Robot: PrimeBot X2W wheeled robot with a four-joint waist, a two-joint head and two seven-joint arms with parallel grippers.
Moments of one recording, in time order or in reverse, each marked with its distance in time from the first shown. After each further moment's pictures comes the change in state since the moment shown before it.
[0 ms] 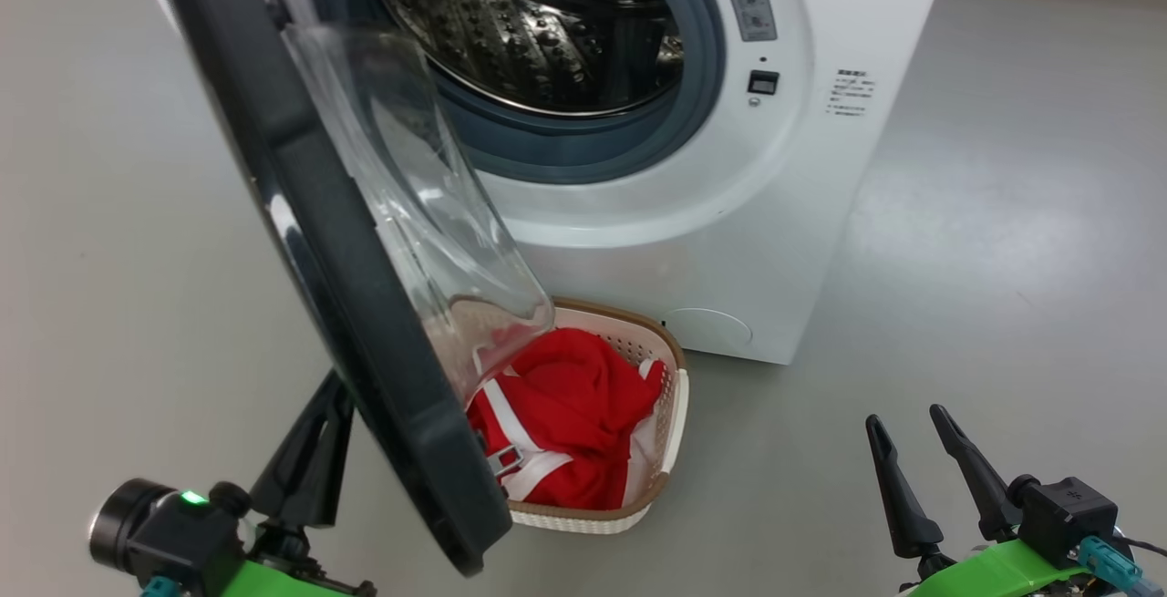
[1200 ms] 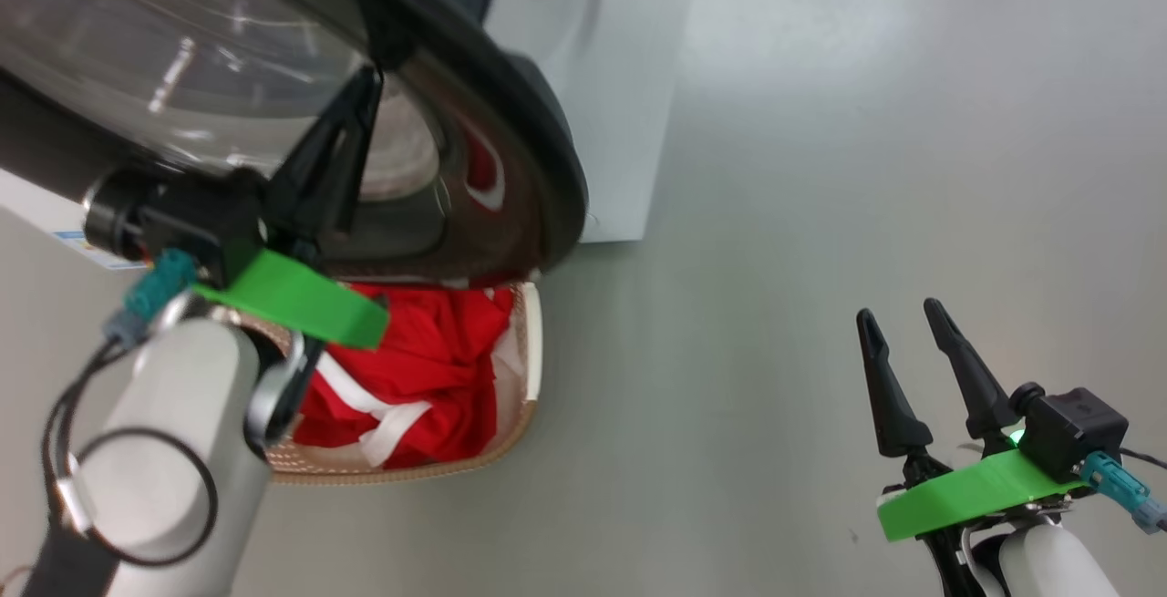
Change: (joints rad) left arm -0.621 0.029 -0.195 0.341 -0.056 0.000 -0.006; right arm -0.146 0.036 -0.012 -0.030 0.000 0.000 0.000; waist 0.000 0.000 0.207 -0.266
